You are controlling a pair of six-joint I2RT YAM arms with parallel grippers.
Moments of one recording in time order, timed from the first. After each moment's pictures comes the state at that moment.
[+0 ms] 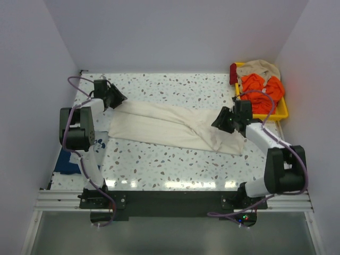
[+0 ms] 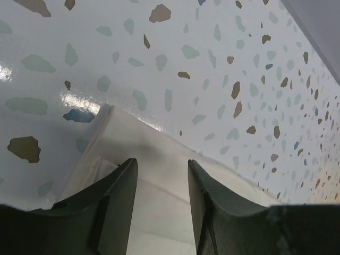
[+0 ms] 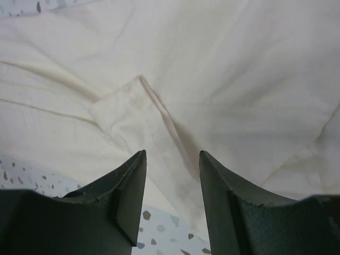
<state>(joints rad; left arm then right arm) 0.06 2.01 1.28 0.02 0.20 -0.67 0.09 1.40 0.79 -0.24 -0.24 0.51</state>
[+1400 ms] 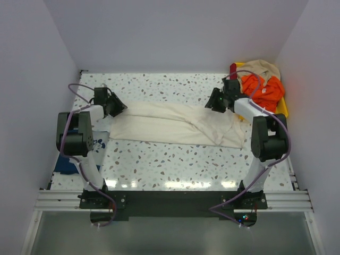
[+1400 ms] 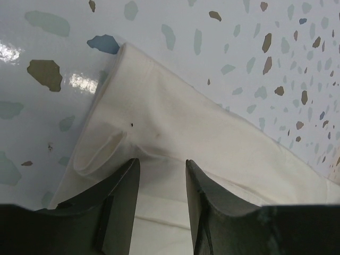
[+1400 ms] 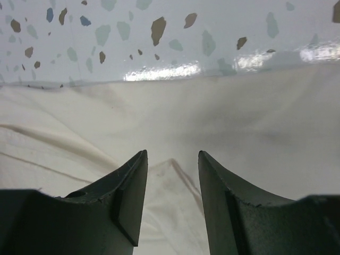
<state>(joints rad) 0.05 1.92 1.12 0.02 0.19 -0.65 0.12 1.86 1.28 -0.25 -0.18 0.49</state>
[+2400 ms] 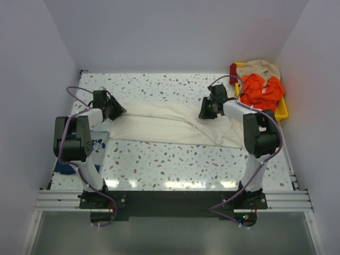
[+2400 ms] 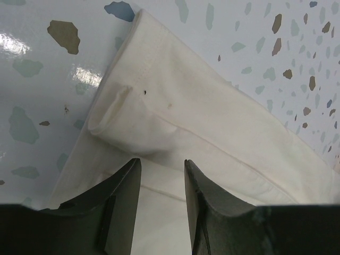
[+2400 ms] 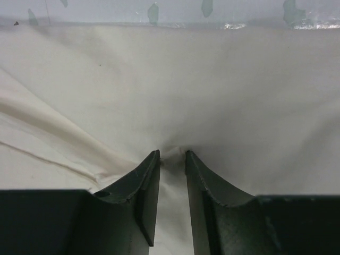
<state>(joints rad) 0.05 1.84 1.03 0.00 0.18 -0.65 0.25 1.95 1.28 -0.30 -0.14 0.39</state>
